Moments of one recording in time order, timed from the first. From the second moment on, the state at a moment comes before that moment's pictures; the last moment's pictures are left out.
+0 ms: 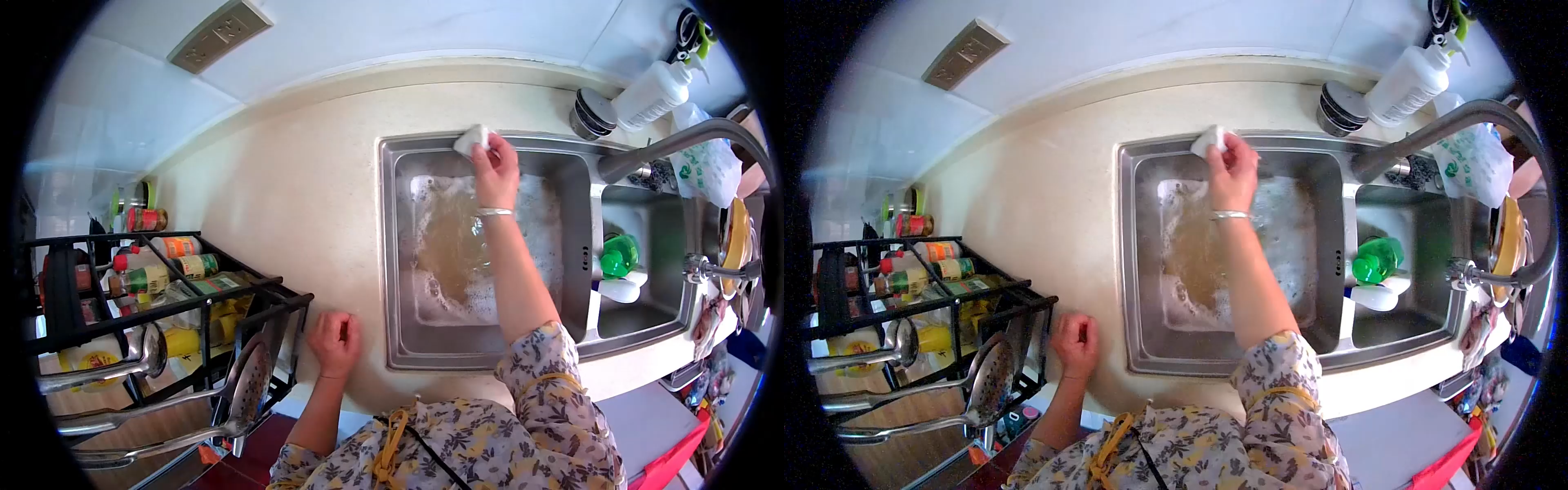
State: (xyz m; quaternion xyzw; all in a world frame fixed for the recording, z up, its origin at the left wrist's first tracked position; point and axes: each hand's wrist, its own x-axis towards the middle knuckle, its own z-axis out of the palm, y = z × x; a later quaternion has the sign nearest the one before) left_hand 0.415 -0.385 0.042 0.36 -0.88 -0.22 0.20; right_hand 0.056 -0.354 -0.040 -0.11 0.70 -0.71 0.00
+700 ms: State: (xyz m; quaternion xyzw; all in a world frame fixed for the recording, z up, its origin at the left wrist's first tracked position) left_hand 0.410 -0.383 0.048 0.35 -0.88 -0.23 0.22; right_hand 0.171 -0.417 0.003 -0.23 0.79 -0.54 0.18
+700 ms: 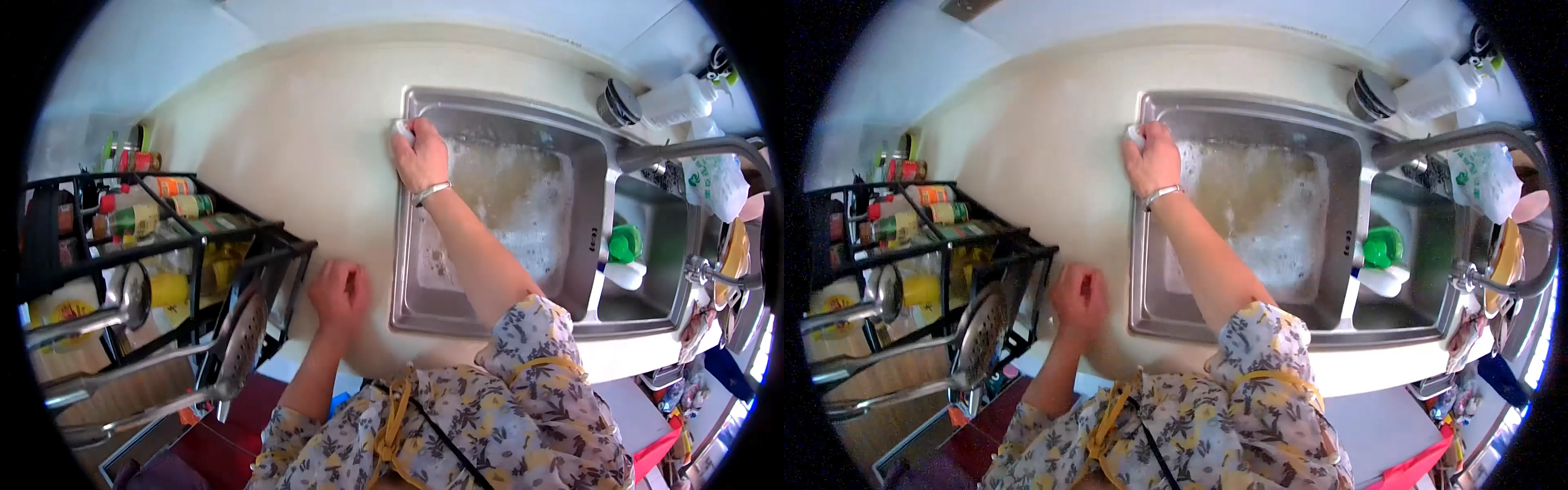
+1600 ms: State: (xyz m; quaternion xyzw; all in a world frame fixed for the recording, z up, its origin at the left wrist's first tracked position) left_hand 0.418 -0.386 0.030 0.36 -0.88 -0.20 0.25; right_hand 0.178 -0.263 -0.080 -0.44 0.77 -0.14 0.44
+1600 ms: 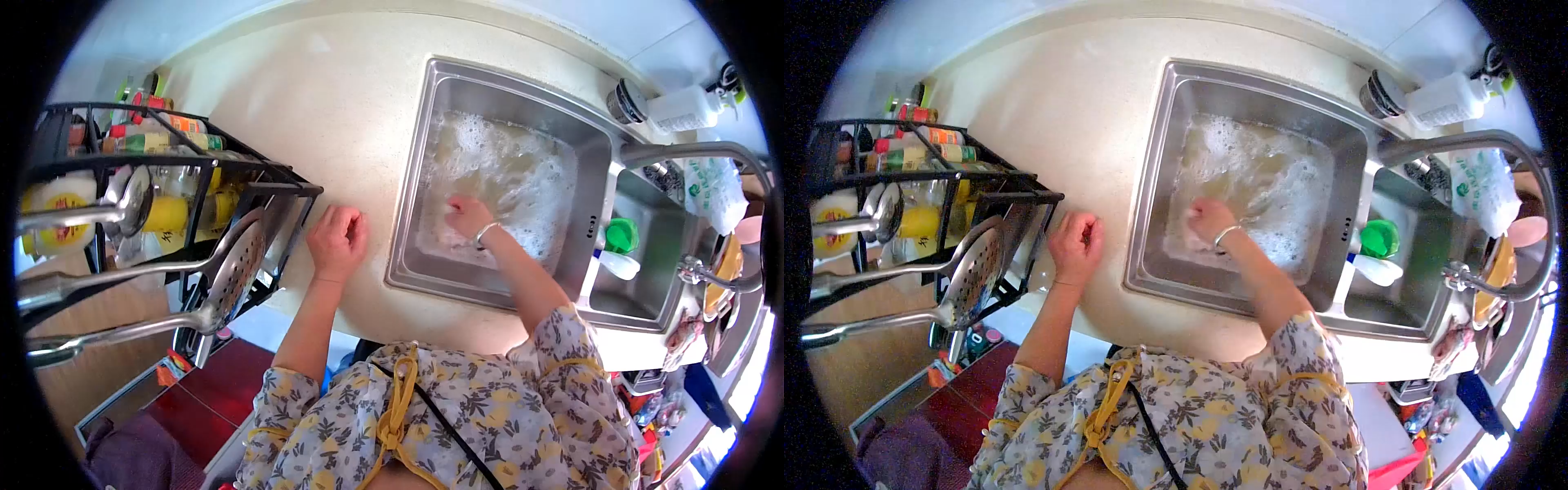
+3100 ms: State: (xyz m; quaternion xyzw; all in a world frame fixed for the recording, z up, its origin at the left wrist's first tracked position) left_hand 0.282 -0.306 0.106 0.40 -0.79 -0.43 0.17; right_hand -0.140 -0.074 0.044 -0.24 0.97 -0.08 0.00
